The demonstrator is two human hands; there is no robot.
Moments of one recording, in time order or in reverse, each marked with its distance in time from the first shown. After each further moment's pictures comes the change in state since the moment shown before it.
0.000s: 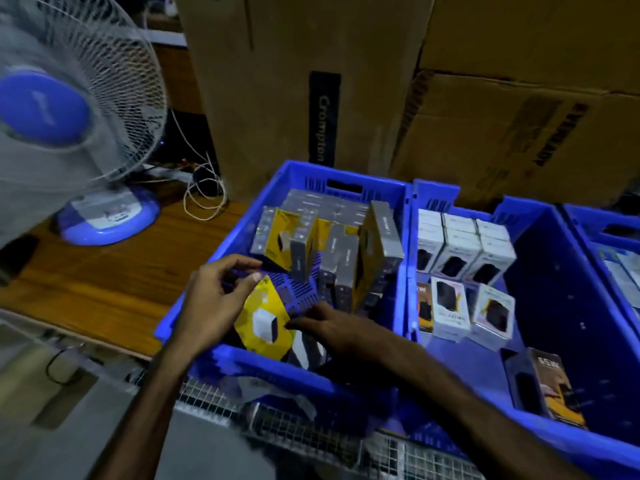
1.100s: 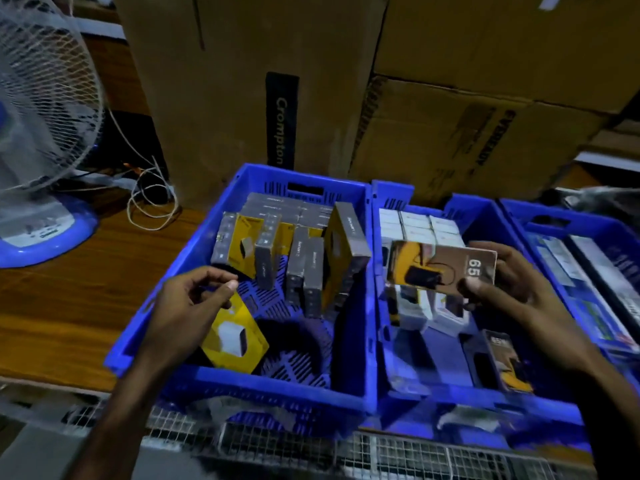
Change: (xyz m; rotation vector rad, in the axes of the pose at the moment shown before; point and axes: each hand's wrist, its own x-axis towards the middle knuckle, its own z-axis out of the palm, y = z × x) left_hand 0.008 -0.009 0.009 -0.184 -0.100 -0.045; right_hand -0.200 0.075 -0.031 1.068 0.975 0.326
